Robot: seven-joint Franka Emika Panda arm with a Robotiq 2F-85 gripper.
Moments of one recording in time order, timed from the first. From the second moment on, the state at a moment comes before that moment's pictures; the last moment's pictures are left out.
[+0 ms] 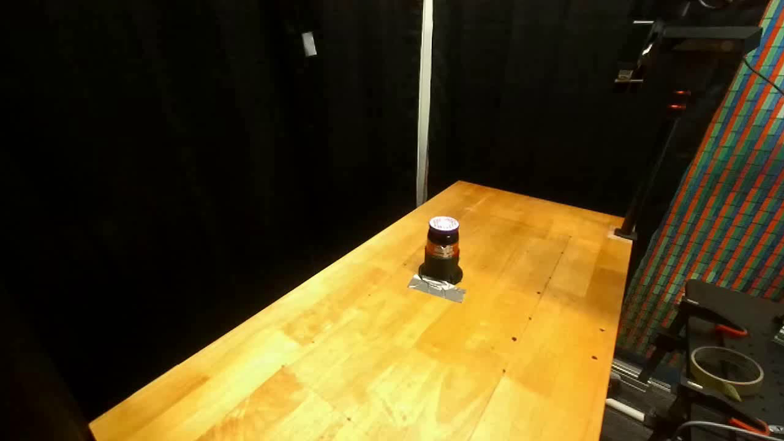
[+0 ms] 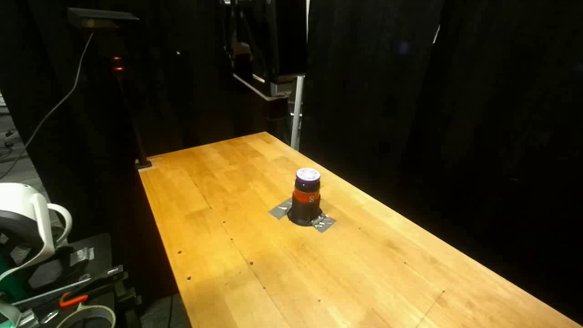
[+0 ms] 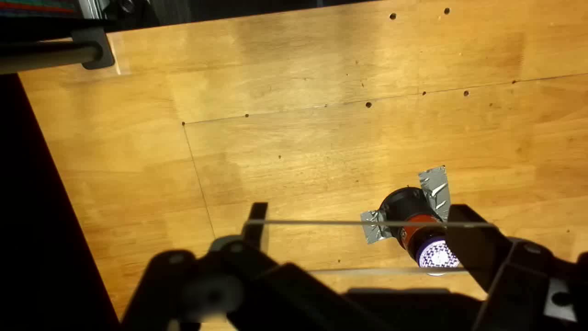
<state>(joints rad) -0.05 -0.43 -0.13 -2.23 -0.02 1.88 -0.12</state>
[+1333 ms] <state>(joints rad) 0.02 0.21 -0.07 -1.78 0.08 1.93 -0.25</state>
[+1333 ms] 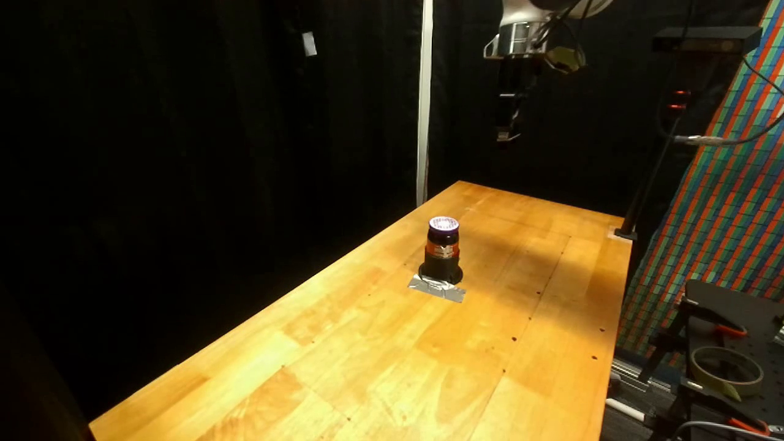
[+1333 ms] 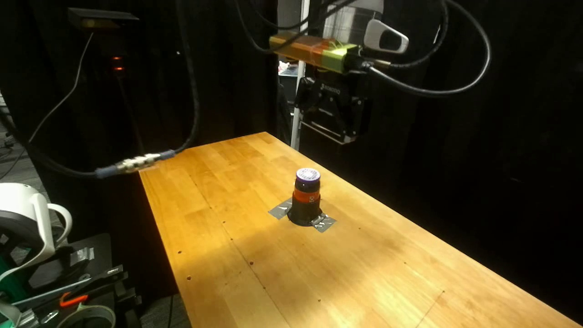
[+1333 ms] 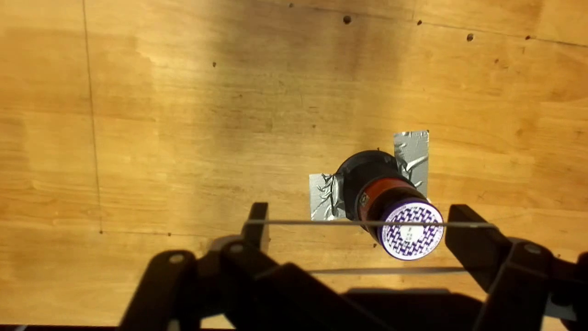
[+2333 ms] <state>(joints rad) 0.01 0.80 0.07 -1.23 0.09 1.96 -0.22</state>
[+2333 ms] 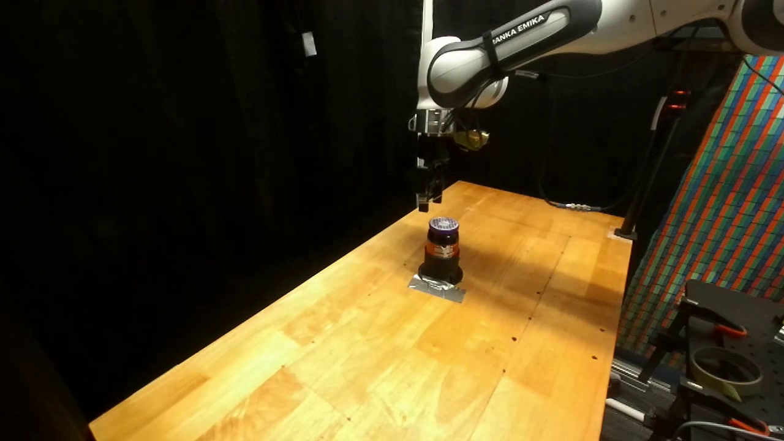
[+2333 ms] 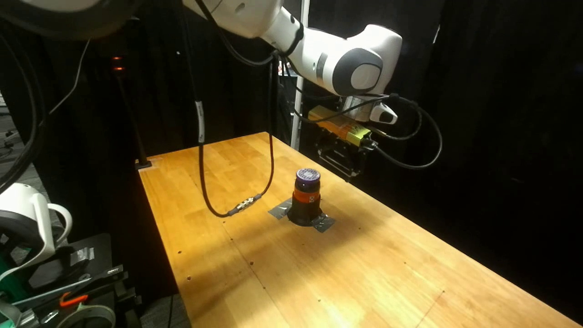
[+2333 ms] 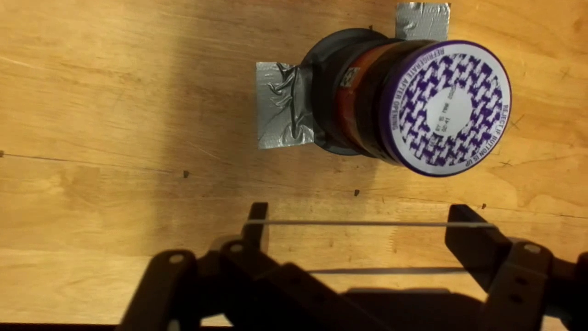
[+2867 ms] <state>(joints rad) 0.03 0.89 0.10 -1.14 0.09 1.90 -0.19</state>
